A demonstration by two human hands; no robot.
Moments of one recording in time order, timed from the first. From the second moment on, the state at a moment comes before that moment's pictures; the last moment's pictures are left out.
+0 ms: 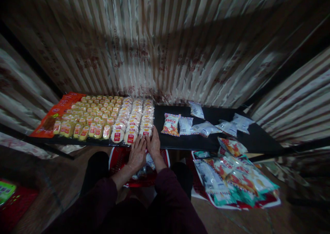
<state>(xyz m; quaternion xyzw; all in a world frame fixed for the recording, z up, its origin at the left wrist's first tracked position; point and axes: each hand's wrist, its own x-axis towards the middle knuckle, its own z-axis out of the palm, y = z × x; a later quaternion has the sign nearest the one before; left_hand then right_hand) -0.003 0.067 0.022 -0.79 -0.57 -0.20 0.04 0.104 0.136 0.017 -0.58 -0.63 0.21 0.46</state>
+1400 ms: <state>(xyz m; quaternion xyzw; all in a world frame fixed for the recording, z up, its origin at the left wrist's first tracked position) -0.040 0.135 0.053 -0.71 -0.66 -0.23 0.06 0.081 0.178 0.029 -0.56 -0.78 -0.03 0.29</state>
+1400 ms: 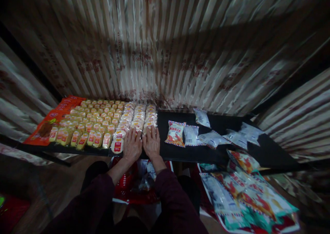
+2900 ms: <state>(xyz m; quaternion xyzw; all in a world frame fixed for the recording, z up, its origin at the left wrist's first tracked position) -0.037 0.176 0.065 -0.70 -0.67 -0.23 0.07 0.083 0.211 0.052 -0.62 -0.72 0.13 0.29</state>
